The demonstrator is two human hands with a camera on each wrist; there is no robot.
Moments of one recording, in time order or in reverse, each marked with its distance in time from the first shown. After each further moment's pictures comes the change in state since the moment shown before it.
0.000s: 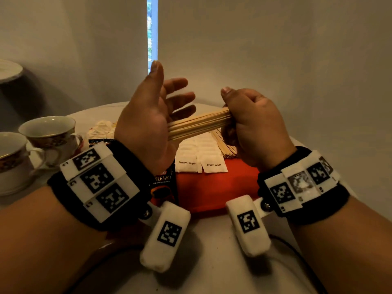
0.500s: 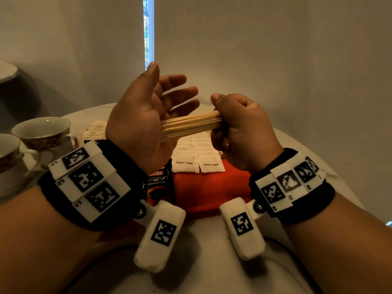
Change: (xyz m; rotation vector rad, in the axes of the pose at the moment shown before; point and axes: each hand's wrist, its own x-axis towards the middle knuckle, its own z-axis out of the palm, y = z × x) left_hand 0.002 0.002 -0.004 -0.047 -0.097 0.044; right_hand 0.000 0.007 0.003 0.135 -0.063 0.075
